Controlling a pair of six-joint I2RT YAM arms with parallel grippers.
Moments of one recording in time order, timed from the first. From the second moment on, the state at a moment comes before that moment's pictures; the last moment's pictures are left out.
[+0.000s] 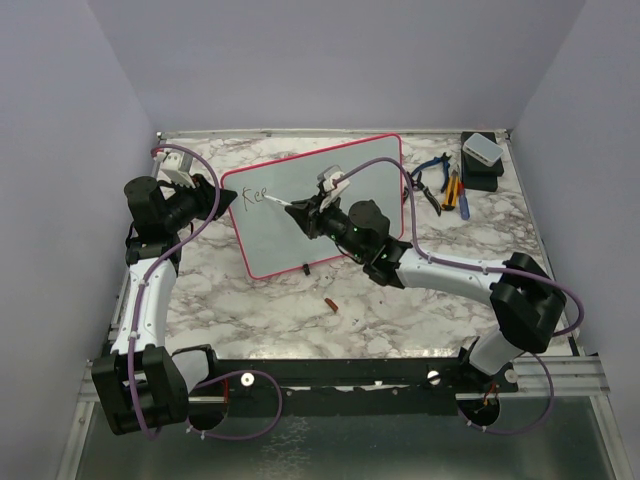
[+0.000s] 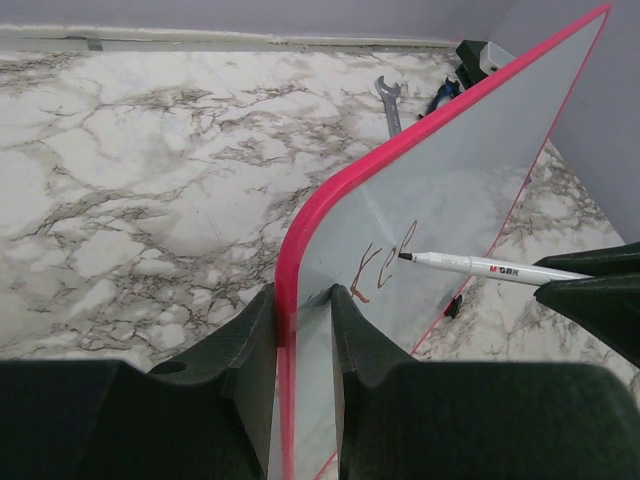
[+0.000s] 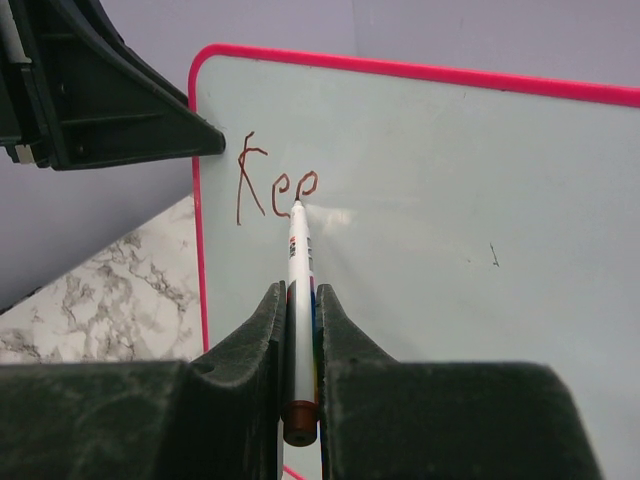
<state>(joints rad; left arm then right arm) 0.18 1.10 0.82 0.07 0.77 -0.25 0.93 1.60 1.02 0.64 0.10 0.12</state>
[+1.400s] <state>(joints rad) 0.18 1.10 0.82 0.07 0.77 -0.25 0.93 1.53 0.99 0.64 0.12 0.08</state>
